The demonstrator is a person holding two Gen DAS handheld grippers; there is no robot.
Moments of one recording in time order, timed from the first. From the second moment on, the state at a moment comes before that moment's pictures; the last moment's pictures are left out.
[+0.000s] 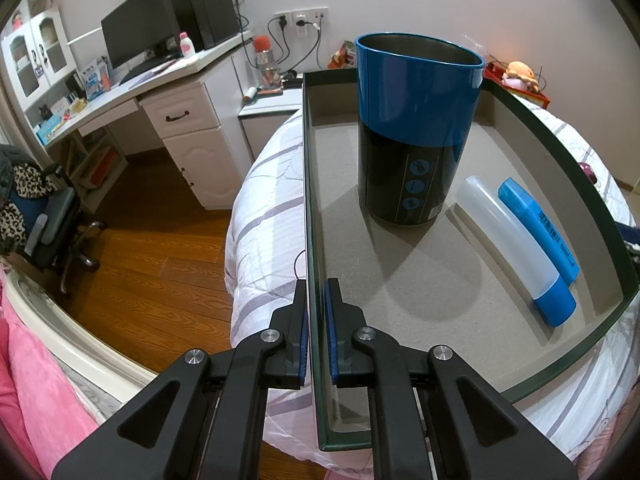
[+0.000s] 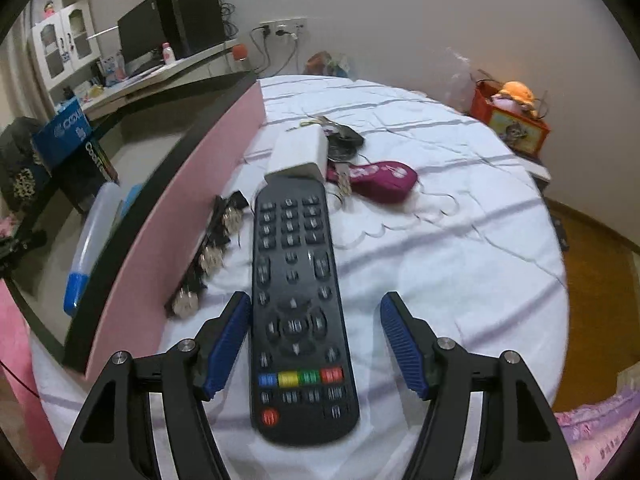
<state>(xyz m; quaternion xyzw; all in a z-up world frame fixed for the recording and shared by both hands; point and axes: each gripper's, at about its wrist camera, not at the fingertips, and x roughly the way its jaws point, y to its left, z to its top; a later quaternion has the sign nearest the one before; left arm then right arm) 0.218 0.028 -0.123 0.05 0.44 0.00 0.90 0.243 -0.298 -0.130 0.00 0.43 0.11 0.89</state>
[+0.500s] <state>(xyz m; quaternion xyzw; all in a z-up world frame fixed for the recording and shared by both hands) 0.221 0.027 -0.123 0.05 0.44 0.00 0.90 0.259 -0.287 -0.129 -0.04 0.44 0.13 0.89</state>
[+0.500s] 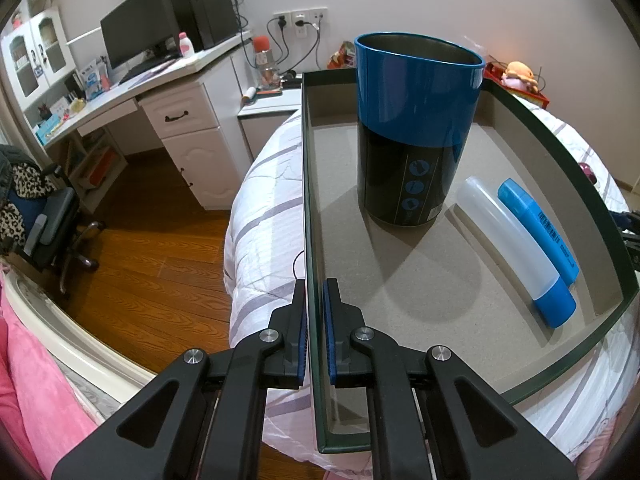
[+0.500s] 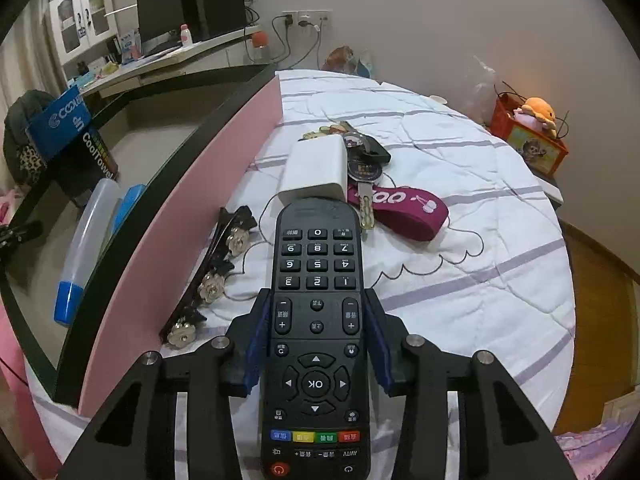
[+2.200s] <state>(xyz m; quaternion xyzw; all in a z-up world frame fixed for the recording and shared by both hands) 0.227 0.027 -0.121 0.05 0.44 -0.01 0.89 0.296 -0.141 -0.047 -0.16 0.38 0.21 0.89</state>
